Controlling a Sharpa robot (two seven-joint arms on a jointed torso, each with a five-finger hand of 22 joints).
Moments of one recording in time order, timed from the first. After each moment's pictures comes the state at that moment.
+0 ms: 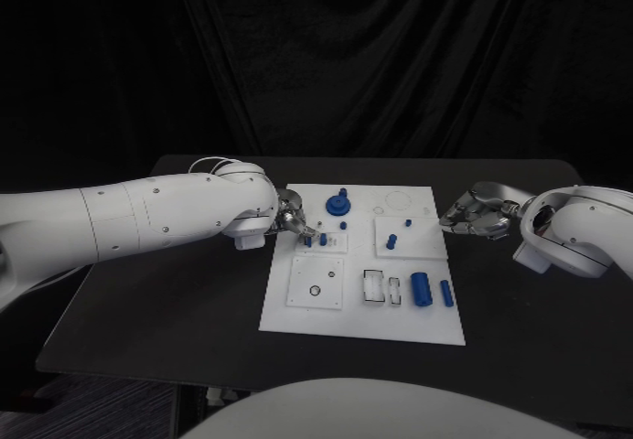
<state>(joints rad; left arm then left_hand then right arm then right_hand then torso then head) 1.30 -0.70 -0.21 1.39 -0.98 0.12 -0.55 1.11 0.05 0.13 0.27 0.32 0.89 0.06 0.34 1.20 1.47 -0.01 1.57 1.31 1.47 -0.06 1.57 1.31 0.01 1.47 -0.06 1.57 1.31 1.33 -0.90 -0.25 1.44 -1.01 -0.09 -0.14 1.47 -0.02 0.19 0.27 0.43 0.96 0.15 0.07 0.11 1.46 0.06 1.53 1.31 1.46 -0.01 1.51 1.31 0.07 1.40 0.11 1.25 1.31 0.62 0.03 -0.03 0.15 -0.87</state>
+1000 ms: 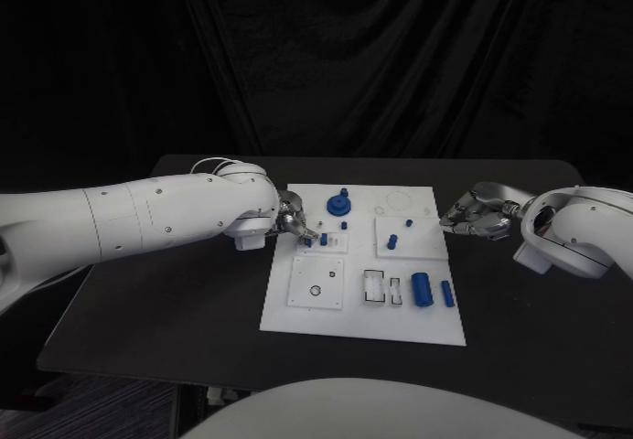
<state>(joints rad) 1.30 -0.70 -0.21 1.38 -0.98 0.14 -0.55 1.14 0.05 0.15 0.27 0.38 0.88 0.06 0.33 1.20 1.47 -0.01 1.57 1.31 1.47 -0.06 1.57 1.31 0.01 1.47 -0.06 1.57 1.31 1.33 -0.89 -0.25 1.44 -1.01 -0.09 -0.14 1.47 -0.02 0.20 0.27 0.43 0.96 0.15 0.07 0.11 1.46 0.06 1.53 1.31 1.46 -0.01 1.51 1.31 0.07 1.40 0.11 1.24 1.31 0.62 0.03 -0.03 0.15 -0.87</state>
